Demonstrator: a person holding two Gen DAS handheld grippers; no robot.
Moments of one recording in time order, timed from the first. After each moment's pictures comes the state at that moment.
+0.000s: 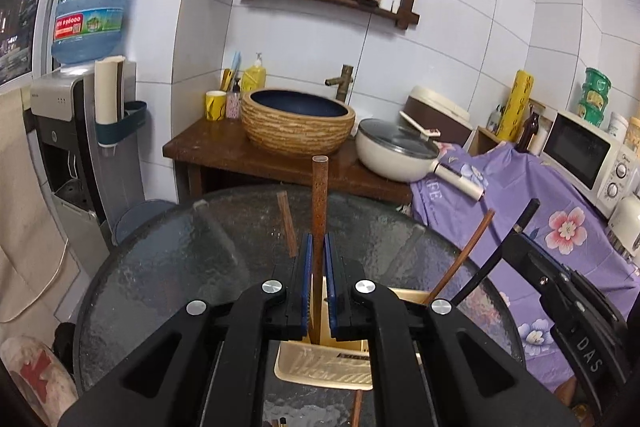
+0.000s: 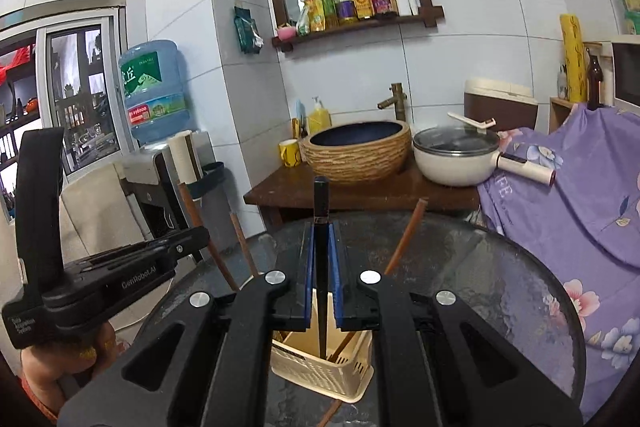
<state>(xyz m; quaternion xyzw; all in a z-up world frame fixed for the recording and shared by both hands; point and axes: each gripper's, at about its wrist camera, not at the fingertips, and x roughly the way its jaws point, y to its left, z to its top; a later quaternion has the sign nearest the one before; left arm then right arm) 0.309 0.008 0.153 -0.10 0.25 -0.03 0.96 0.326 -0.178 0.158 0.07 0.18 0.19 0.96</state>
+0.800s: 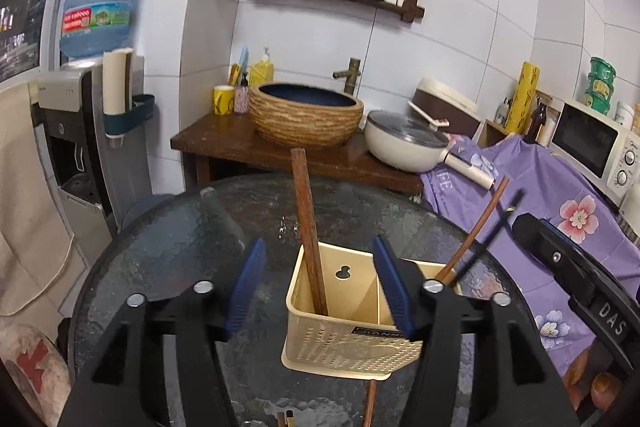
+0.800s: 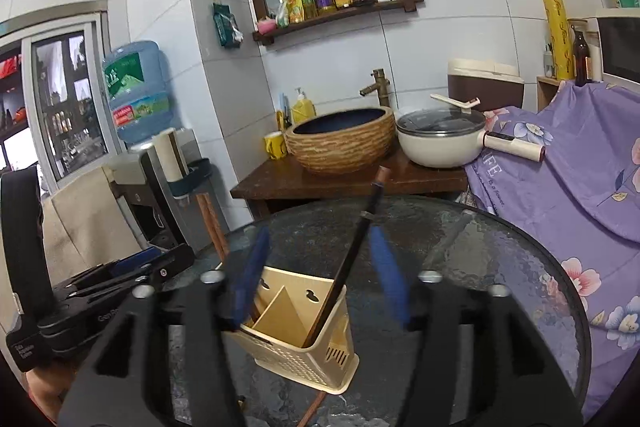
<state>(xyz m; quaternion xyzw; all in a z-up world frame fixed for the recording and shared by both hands) 0.292 0.008 0.126 -0.09 0.24 -0.01 0.97 0.328 -0.199 0.134 0.09 0.18 0.17 0.96</state>
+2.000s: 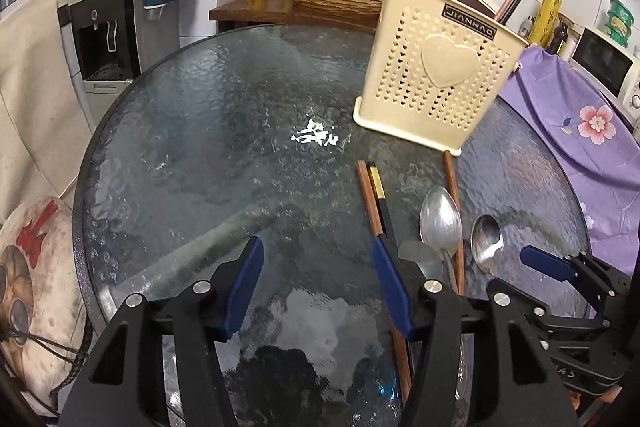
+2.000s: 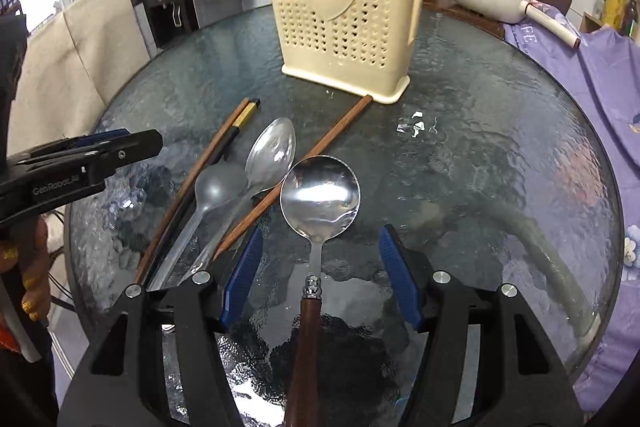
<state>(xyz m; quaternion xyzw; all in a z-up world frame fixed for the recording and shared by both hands) 0.170 0.040 -0.028 -0.09 0.40 0.01 0.91 0.212 -0.151 -0.055 -0.07 0.42 0.21 0.88</state>
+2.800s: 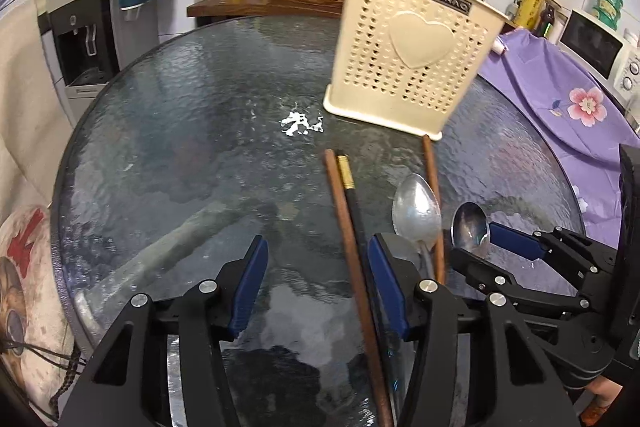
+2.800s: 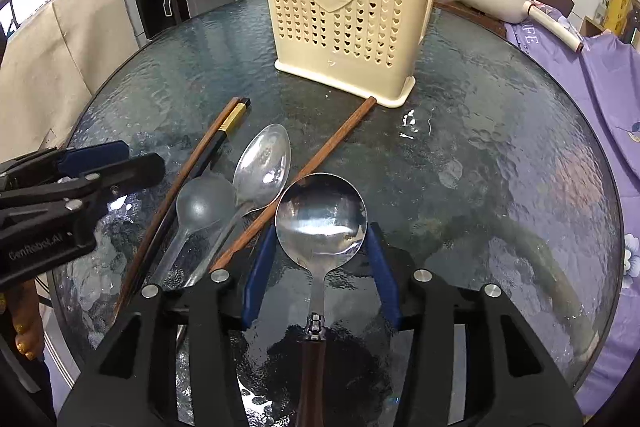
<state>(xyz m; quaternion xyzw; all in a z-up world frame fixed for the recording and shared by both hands) 0.181 0.017 -0.033 -0.08 0.42 -0.02 0.90 0.232 -0.136 -0.059 -0.09 0.43 0.19 0.88</state>
